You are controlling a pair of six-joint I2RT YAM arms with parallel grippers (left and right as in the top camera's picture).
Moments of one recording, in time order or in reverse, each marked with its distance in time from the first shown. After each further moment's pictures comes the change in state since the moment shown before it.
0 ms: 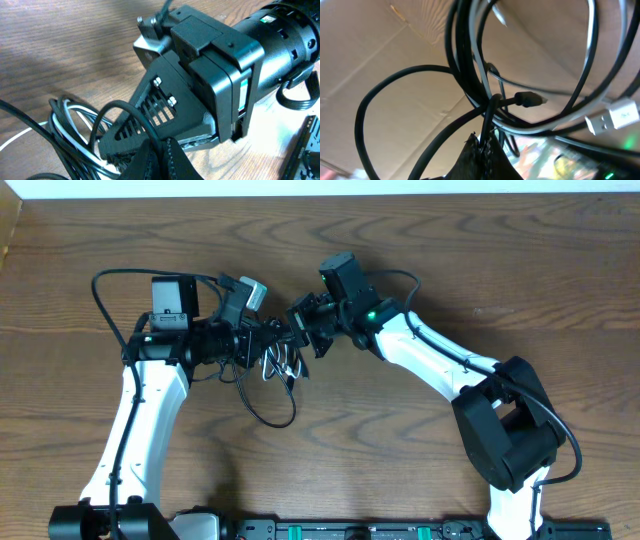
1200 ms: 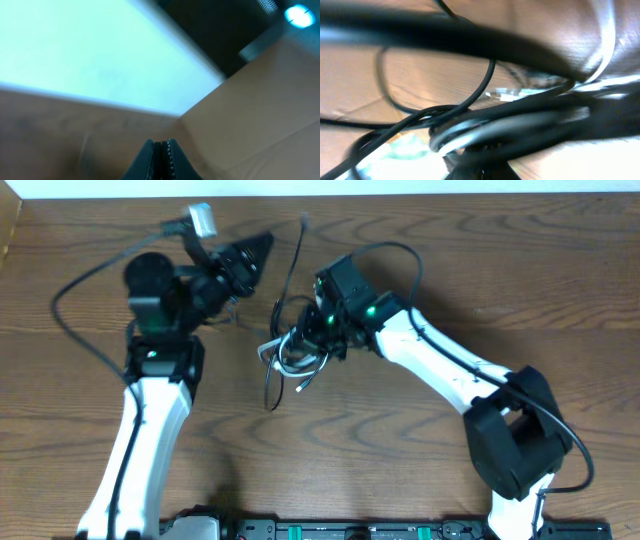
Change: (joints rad) left arm -0.023 -0.116 -0.043 0.962 -0.088 -1.049; right arm 0.023 -0.034 0.044 -0.361 0.225 -0.669
